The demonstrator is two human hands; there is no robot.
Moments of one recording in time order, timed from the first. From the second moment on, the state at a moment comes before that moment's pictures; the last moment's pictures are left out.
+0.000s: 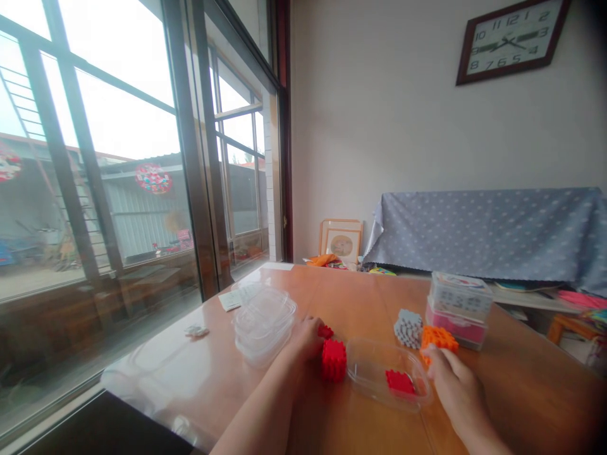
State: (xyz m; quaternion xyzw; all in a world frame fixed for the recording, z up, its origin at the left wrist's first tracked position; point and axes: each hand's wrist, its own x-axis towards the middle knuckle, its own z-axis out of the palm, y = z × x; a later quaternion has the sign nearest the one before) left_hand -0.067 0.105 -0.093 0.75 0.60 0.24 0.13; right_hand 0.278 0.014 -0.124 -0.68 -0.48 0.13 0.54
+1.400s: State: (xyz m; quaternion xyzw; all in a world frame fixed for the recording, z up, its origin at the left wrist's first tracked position) left_hand -0.008 0.036 -0.005 0.73 0.42 0.49 0.22; right_hand 0.264 -0.001 -0.098 -0.66 -0.47 0.13 0.58
